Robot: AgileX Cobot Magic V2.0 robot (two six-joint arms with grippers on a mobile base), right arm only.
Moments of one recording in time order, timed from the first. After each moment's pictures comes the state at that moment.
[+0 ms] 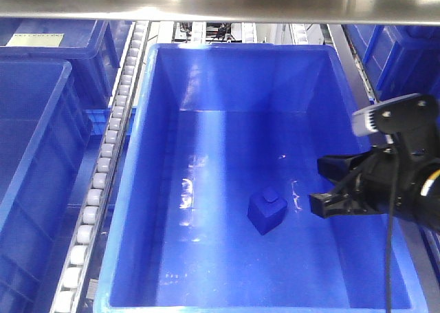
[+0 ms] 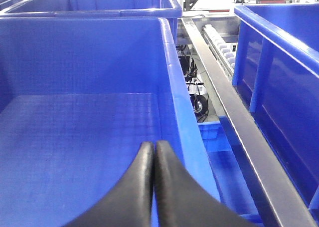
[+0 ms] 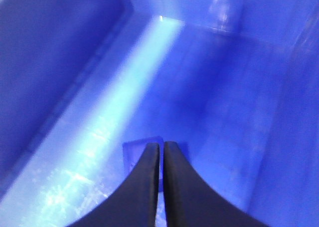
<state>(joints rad) 0.39 1.04 -0.67 0.25 0.27 -0.22</state>
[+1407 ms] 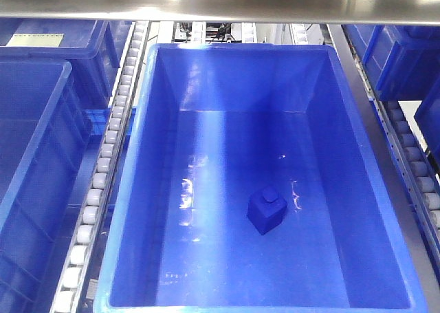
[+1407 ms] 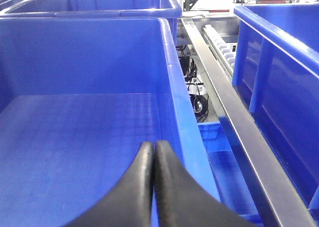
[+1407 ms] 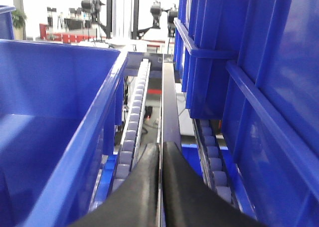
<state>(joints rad) -0.04 0.00 0.01 0.10 0.05 -0.22</state>
